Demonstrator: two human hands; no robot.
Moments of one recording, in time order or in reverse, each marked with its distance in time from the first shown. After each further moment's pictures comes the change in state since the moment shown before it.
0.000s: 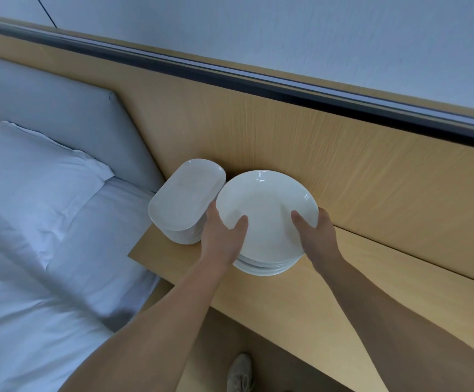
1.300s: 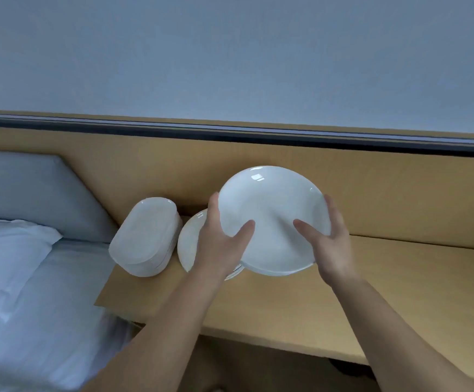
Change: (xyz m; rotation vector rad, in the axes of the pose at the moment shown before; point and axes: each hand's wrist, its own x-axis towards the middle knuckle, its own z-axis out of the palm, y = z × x) left_hand -0.100 0.100 -0.004 -0.041 -0.328 0.316; right_hand -0.134 -0.053 -0.117 0.277 0.230 -0.214
